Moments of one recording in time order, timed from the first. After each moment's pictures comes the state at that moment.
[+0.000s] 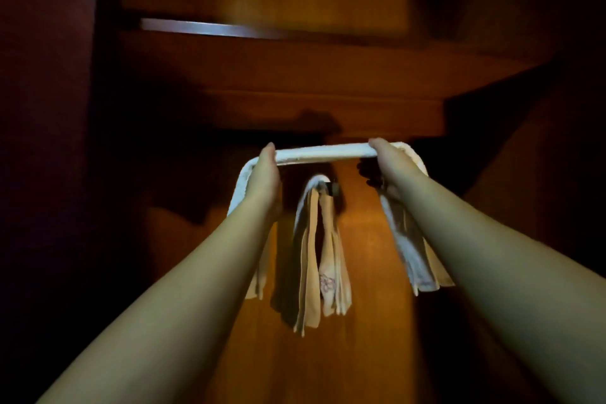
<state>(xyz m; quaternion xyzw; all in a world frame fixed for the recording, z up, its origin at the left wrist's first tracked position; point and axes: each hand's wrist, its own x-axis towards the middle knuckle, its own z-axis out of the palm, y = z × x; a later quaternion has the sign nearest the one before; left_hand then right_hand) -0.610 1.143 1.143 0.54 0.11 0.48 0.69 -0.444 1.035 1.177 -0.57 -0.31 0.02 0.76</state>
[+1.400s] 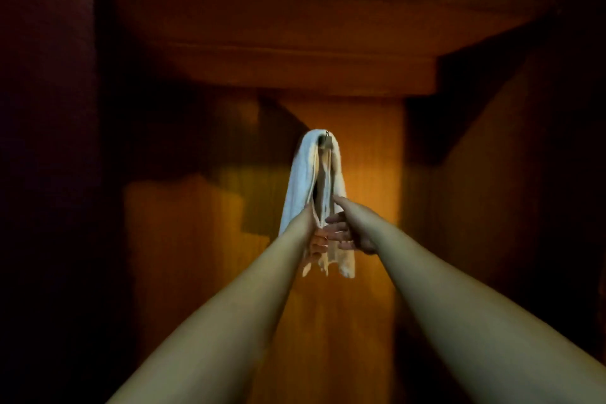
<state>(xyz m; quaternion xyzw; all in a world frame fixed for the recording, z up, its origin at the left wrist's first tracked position) -0.573 1.123 1.010 0.64 0.28 0.18 0.69 -0.478 1.041 1.024 -0.72 -0.30 0.27 0.56</state>
